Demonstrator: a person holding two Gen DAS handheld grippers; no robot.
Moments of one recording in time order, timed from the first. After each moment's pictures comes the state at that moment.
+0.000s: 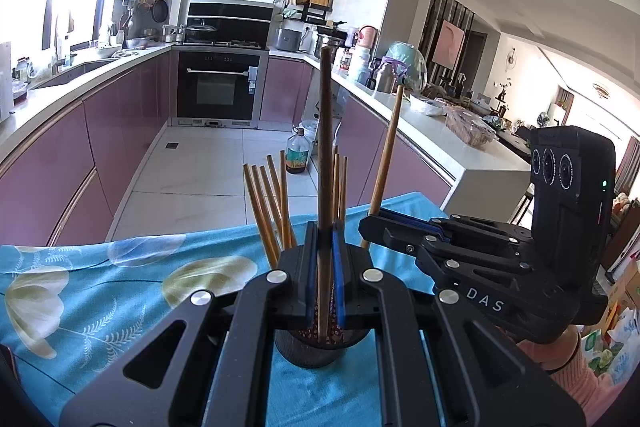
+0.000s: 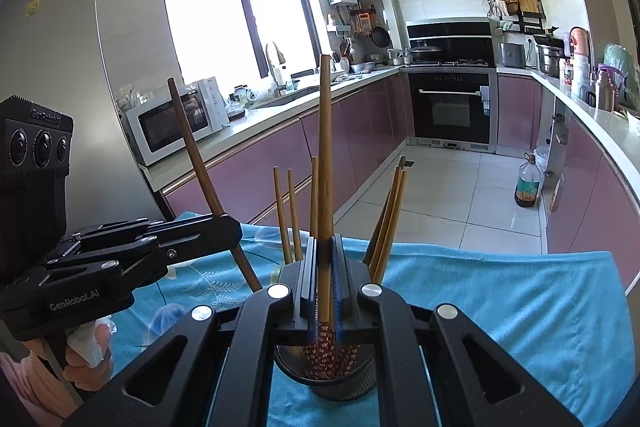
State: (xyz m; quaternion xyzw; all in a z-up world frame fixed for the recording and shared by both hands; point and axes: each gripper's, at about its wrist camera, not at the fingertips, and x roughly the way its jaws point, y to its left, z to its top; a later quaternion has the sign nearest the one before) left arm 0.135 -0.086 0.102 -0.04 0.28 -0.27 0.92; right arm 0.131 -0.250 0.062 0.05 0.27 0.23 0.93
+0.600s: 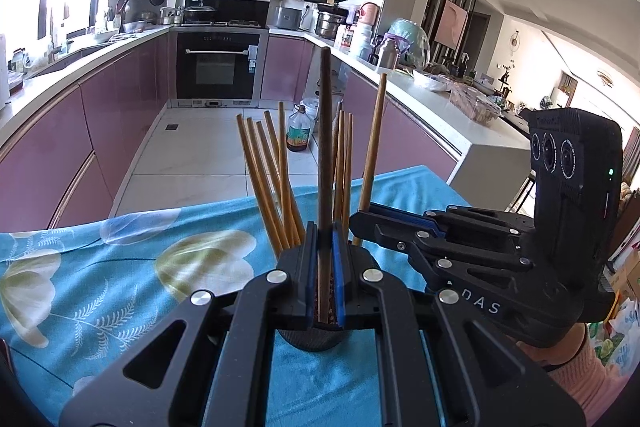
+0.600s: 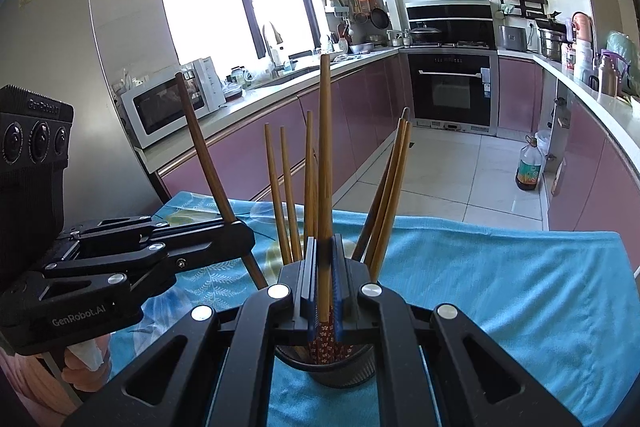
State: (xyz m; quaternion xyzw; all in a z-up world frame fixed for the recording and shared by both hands) left arm 0.145 -0.096 0.077 -0.03 0.32 -0.27 0.91; right arm 0.140 -0.244 0.040 0.05 0.31 0.22 0.92
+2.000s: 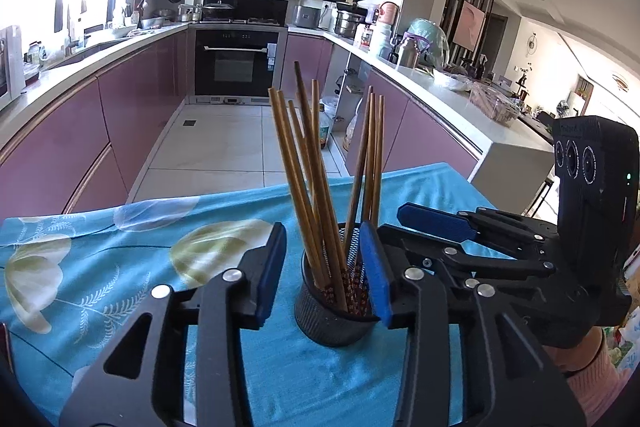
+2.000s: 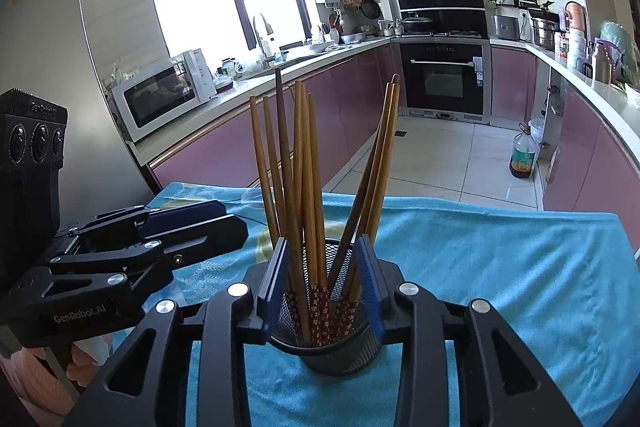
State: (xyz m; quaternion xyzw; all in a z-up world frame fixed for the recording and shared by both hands) left arm 0.150 -0.083 0.046 -0.03 0.31 -0.23 0.92; right arm 0.133 -0.247 0.022 0.05 0.32 0.21 0.92
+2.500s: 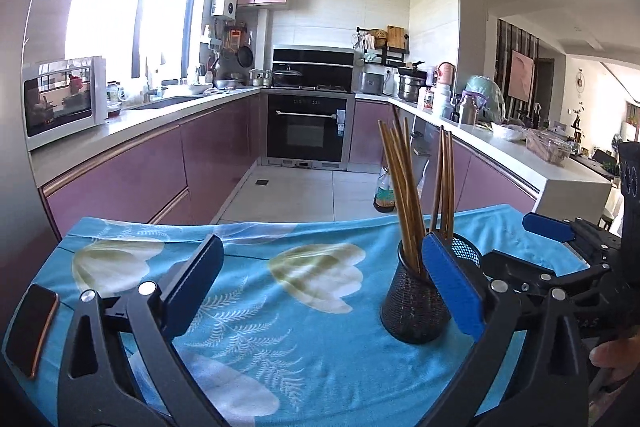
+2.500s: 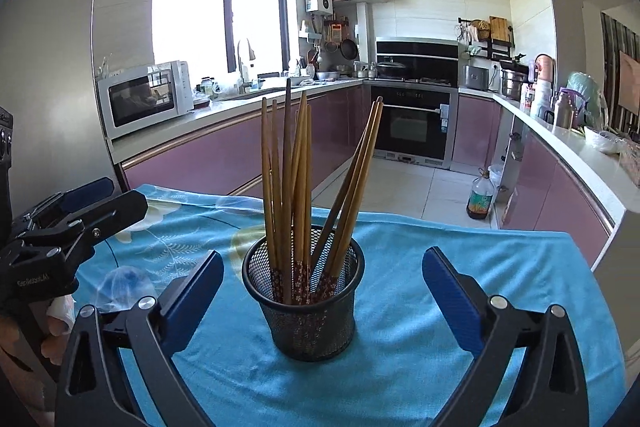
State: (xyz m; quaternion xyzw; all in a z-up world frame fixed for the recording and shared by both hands) left arm 0.074 -0.025 0.033 -0.02 0.19 -0.09 0.98; right arm 0.081 -0.240 0.015 -0.01 0.24 0.14 0.96
